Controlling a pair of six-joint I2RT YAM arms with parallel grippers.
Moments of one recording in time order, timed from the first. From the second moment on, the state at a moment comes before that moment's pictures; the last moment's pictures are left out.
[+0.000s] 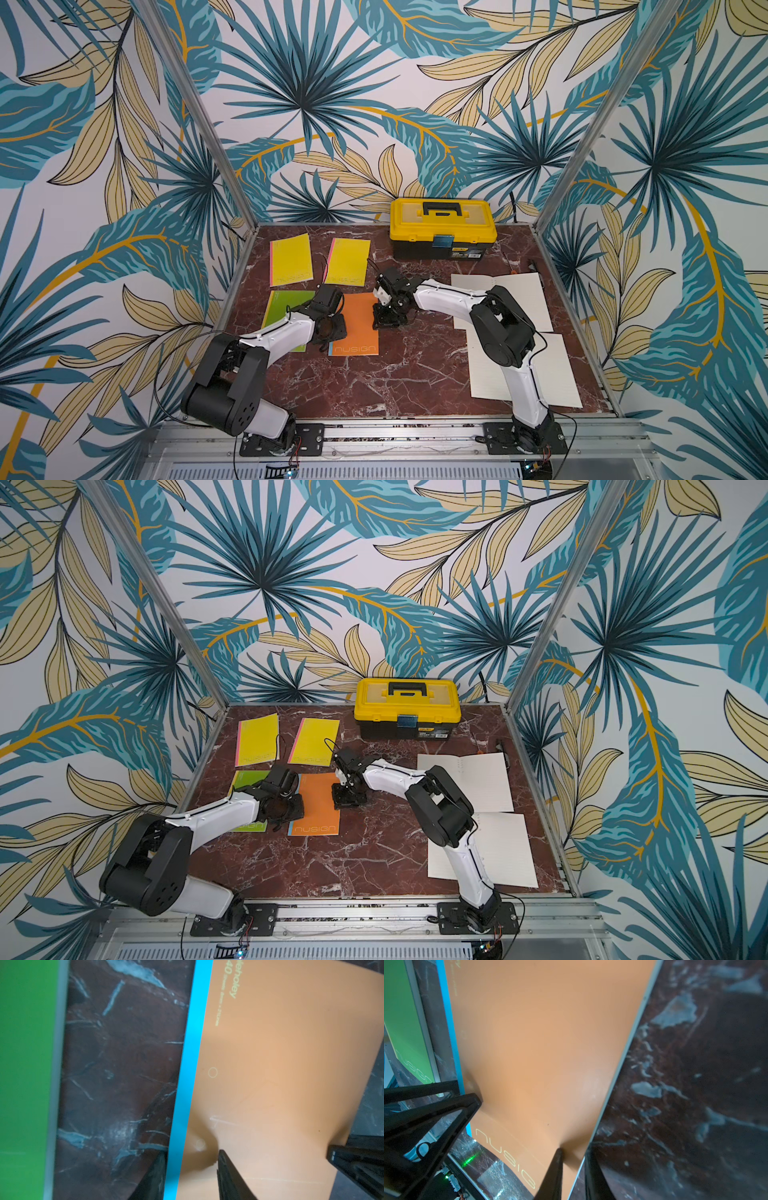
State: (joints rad) left arm -0.34 1.47 0.72 -0.44 0.00 -0.61; right arm 0.74 2.17 1.57 -0.61 -0.35 0.57
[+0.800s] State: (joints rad) left arm -0.23 1.53 0.77 -0.44 -0.02 -0.53; right arm 0.77 2.27 1.74 -0.65 -0.37 0.60
